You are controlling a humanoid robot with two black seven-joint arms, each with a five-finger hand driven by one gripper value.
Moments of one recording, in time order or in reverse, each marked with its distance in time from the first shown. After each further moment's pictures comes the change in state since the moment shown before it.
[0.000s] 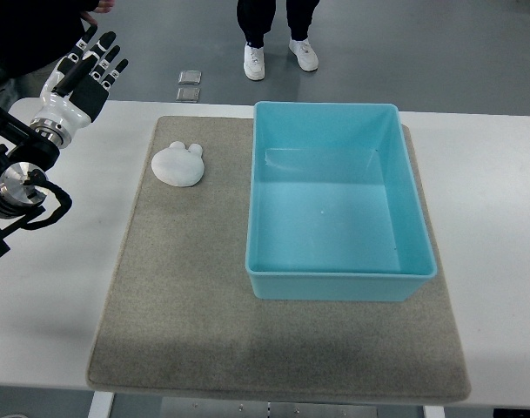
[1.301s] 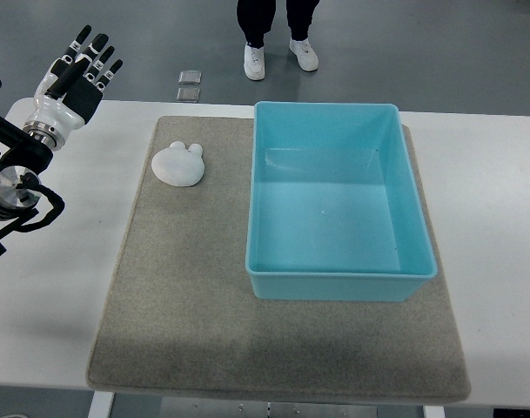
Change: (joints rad) left arm 0.003 -0.005 0.012 0.055 0.000 -0.080 0.001; right arm 0.000 0.000 0.000 0.000 0.000 0.000 0.000
